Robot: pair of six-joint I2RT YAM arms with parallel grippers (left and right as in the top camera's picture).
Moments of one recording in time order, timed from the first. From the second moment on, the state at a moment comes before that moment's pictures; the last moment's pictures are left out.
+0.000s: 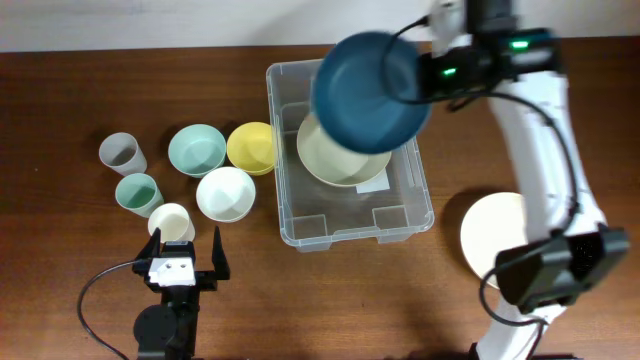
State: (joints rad) left arm -0.03 0.04 0.02 -0.08 -0.06 0.05; right arm 0.17 1.98 2.11 -1.15 -0.14 -0.09
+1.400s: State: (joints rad) left arm -0.03 0.04 0.02 -0.08 -0.06 0.05; right arm -0.45 1.93 1.68 -1.38 -0.05 0.10
